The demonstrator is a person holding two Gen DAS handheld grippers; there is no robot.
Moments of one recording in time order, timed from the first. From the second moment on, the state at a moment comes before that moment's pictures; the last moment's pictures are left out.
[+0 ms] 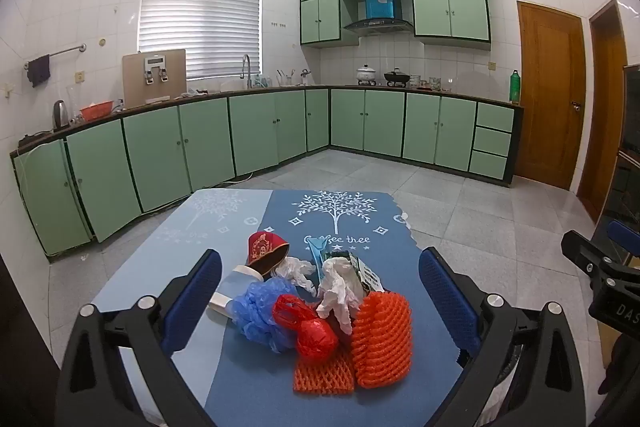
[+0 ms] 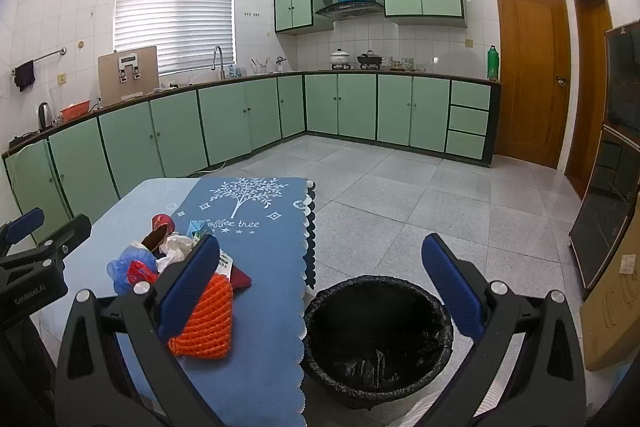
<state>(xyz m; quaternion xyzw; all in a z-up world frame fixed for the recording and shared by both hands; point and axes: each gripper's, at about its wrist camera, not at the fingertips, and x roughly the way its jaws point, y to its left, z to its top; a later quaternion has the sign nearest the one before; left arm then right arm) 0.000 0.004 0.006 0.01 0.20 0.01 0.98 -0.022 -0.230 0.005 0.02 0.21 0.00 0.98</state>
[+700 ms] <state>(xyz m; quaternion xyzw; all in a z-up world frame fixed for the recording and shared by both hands) 0.000 0.006 0.004 0.01 0.20 0.01 0.98 -0.022 -0.229 0.003 0.02 0.20 0.00 0.98</state>
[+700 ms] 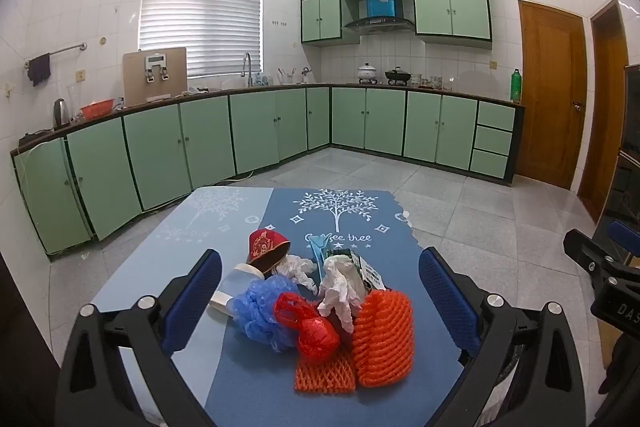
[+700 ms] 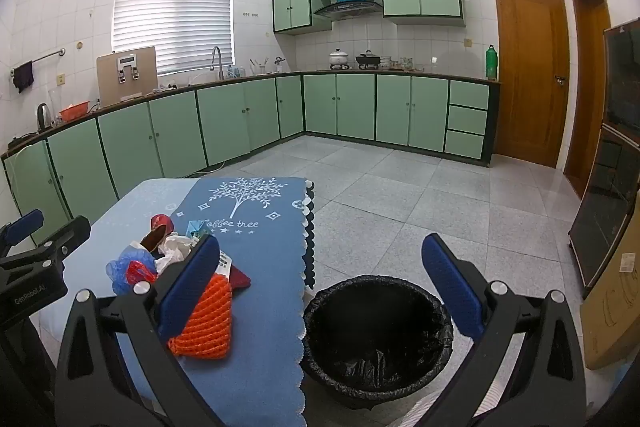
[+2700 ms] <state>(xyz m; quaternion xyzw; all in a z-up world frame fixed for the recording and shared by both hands) 0.053 0.089 -0.102 0.00 0.31 0.06 0.95 0.062 -0.111 -0.130 0.00 0.35 0.20 0.91</state>
